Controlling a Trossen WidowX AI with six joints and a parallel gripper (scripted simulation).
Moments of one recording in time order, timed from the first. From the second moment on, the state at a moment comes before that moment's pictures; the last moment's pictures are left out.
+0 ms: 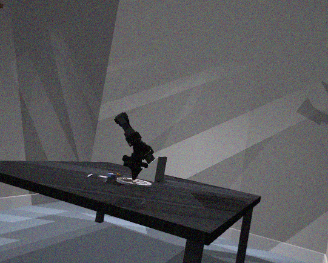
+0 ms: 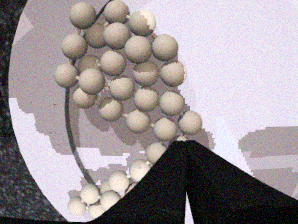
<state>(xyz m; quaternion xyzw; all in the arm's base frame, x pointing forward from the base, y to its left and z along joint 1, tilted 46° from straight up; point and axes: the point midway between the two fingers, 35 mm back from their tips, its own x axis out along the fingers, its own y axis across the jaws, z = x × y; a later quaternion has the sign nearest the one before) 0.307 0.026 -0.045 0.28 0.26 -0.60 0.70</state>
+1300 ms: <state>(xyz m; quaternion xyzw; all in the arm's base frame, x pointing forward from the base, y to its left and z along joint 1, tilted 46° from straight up) 0.307 0.026 -0.045 0.28 0.26 -0.60 0.70</state>
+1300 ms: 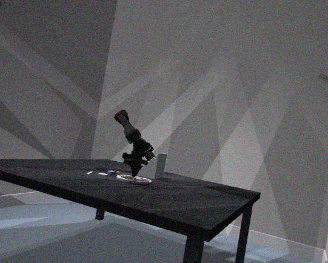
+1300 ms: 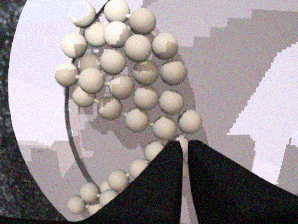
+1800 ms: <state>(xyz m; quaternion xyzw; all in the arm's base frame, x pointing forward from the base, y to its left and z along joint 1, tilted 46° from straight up) 0.305 0.025 -0.044 0.27 0.26 -0.61 0.70</state>
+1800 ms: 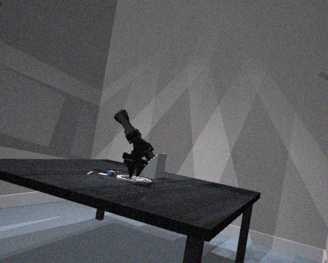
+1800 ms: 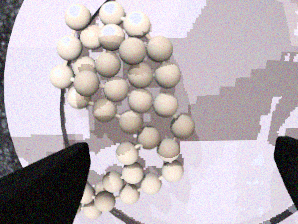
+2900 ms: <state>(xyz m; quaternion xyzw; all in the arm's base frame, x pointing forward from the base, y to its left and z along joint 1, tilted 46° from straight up) 0.316 0.035 -0.043 0.13 0.37 -0.55 0.74</state>
